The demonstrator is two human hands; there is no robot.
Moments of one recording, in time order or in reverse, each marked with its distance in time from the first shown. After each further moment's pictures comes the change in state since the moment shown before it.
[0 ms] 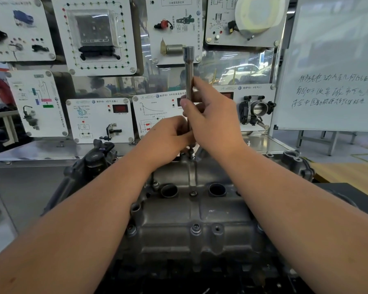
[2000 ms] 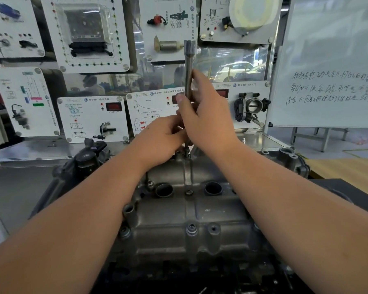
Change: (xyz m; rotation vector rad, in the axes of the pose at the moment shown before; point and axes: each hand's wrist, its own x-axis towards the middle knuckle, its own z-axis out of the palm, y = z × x) left_hand 0.000 -0.004 0.001 0.014 -0.016 0.016; right_hand 0.001 0.004 0.003 -0.017 -0.013 0.024
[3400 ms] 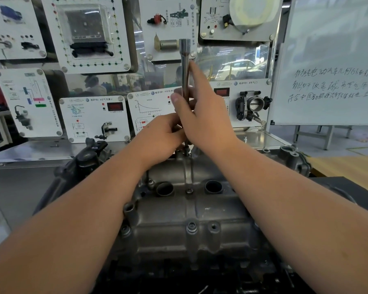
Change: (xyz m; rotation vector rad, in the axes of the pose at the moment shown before) left_hand -0.002 0.005 -0.001 0.001 0.008 0.013; right_hand 0.002 0.002 0.002 0.039 -0.031 -0.016
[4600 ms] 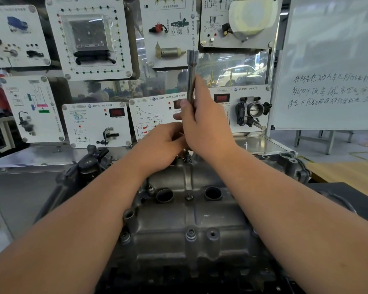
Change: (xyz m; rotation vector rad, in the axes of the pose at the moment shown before) left_hand -0.002 -0.001 0.000 0.018 -0.012 0.007; right_hand 0.001 -0.002 -0.002 -0.019 -0.041 0.051
